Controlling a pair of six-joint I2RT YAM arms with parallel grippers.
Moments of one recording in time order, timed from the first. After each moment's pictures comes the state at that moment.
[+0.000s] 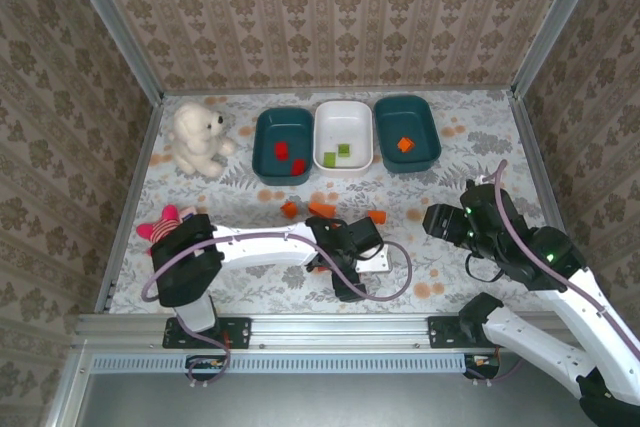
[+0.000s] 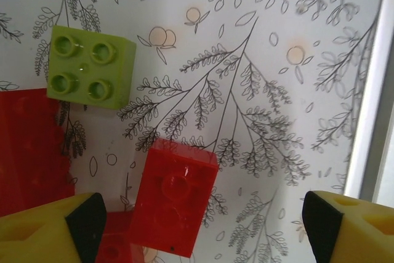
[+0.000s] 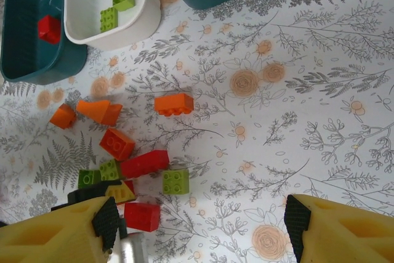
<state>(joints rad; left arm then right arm) -1.27 1.72 1.12 -0.66 0.08 0.27 0.57 0.71 1.04 -1.18 0.21 0.79</state>
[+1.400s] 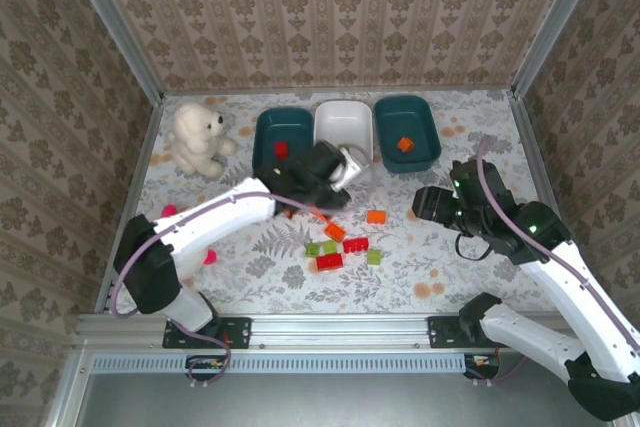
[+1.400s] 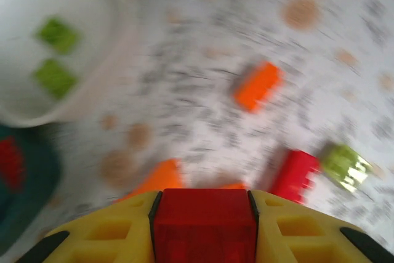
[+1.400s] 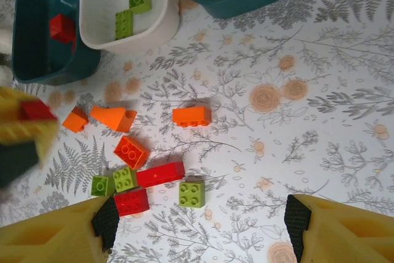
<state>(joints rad) -0.88 1.55 1.31 -0.68 -0.06 0.01 0.51 0.89 1.13 -1.11 0.12 0.71</state>
